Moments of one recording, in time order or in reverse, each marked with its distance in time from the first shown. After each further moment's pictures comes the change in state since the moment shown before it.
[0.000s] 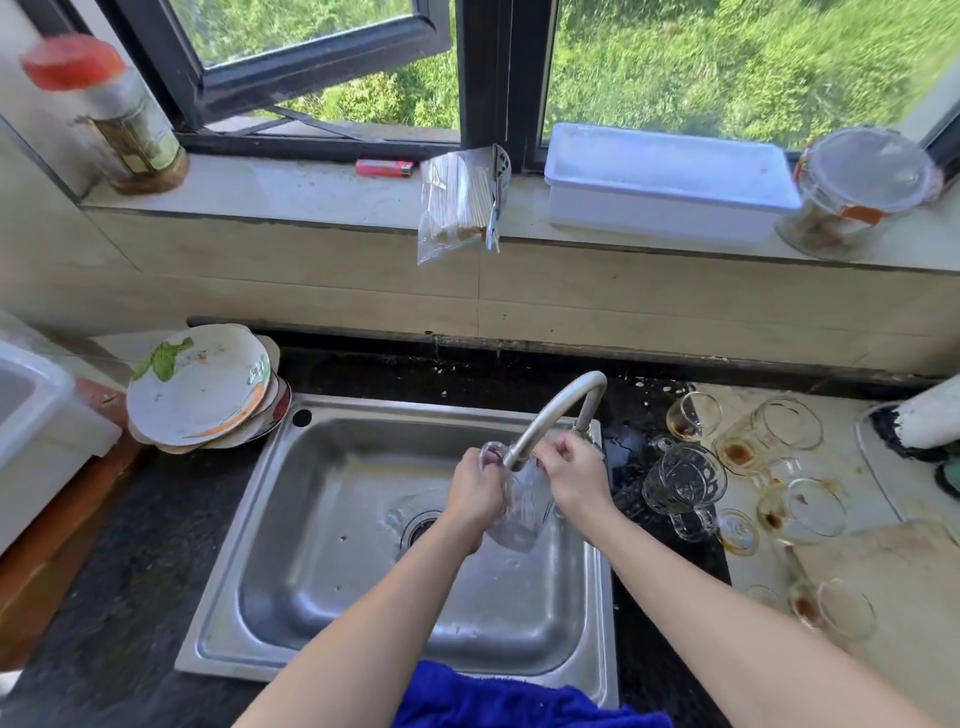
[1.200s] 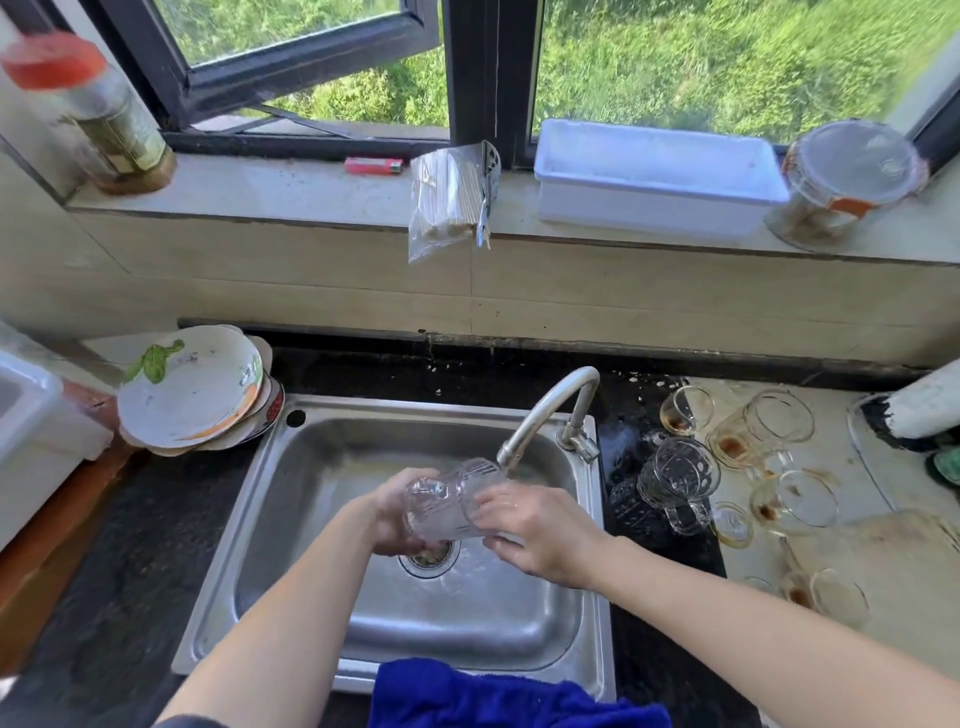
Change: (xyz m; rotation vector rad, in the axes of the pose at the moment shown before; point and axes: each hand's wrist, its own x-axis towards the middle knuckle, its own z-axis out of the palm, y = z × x) left_hand 0.018 -0.015 -0.082 -0.217 -0.367 -0.551; right_hand -0.033 0.016 0.000 -0.730 -0.476 -0.969
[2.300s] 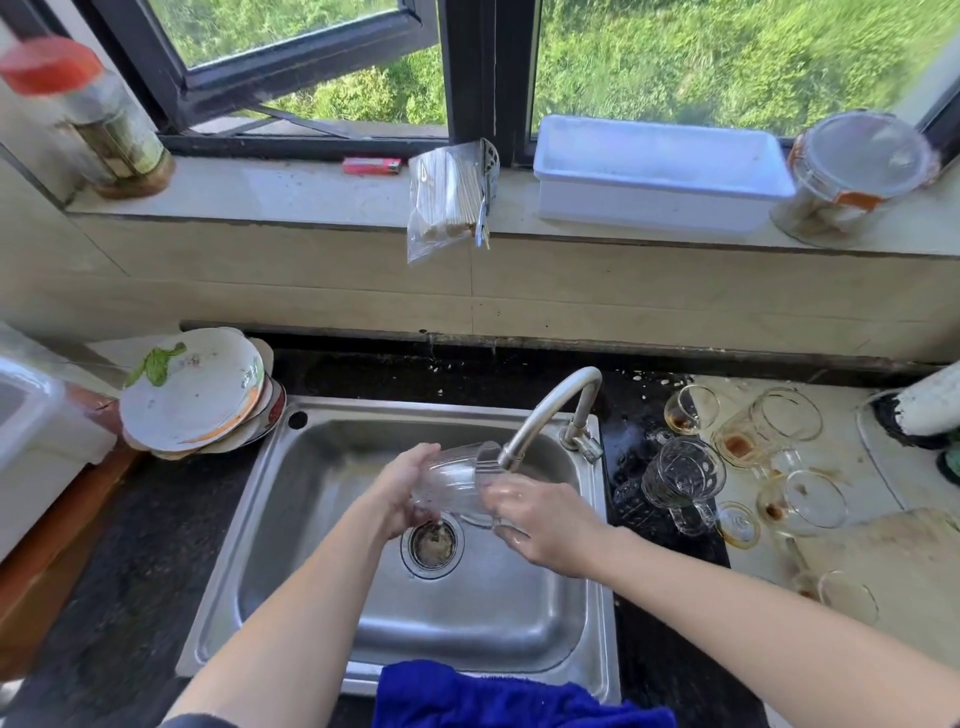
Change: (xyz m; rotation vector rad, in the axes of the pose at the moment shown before) left_hand 0.023 0.010 0.002 -0.050 0.214 0.257; right_hand 0.007 0.005 -0.010 -0.084 -0.207 0.116
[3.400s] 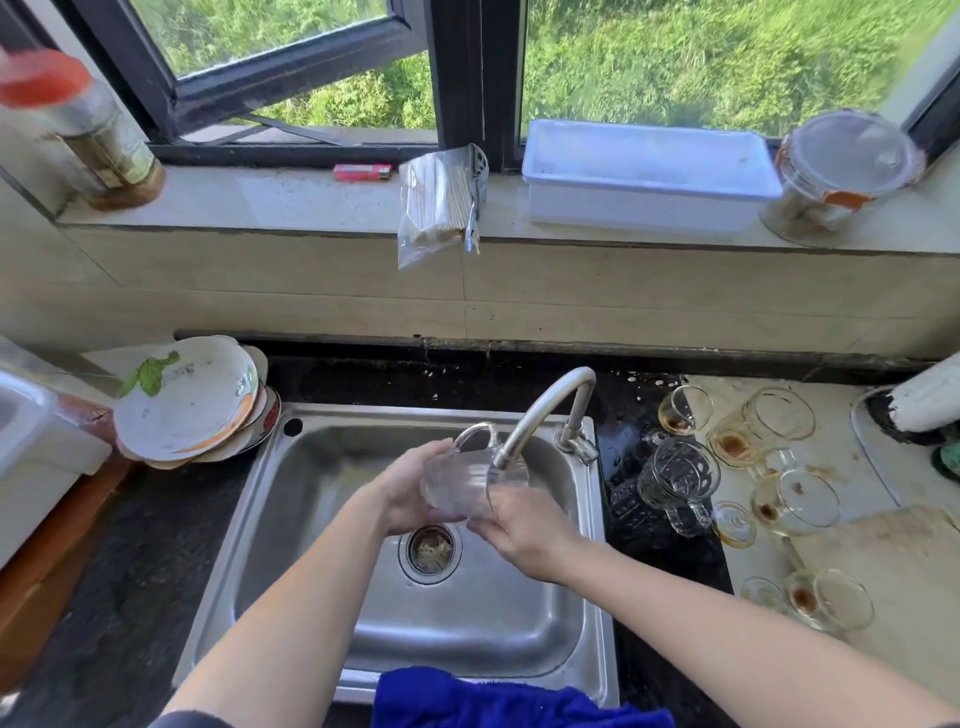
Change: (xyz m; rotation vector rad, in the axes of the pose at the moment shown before) left_hand -0.004 0.015 0.009 0.020 -0.263 -0.085; right_hand 0.014 -0.013 0.016 0.309 0.140 0.204
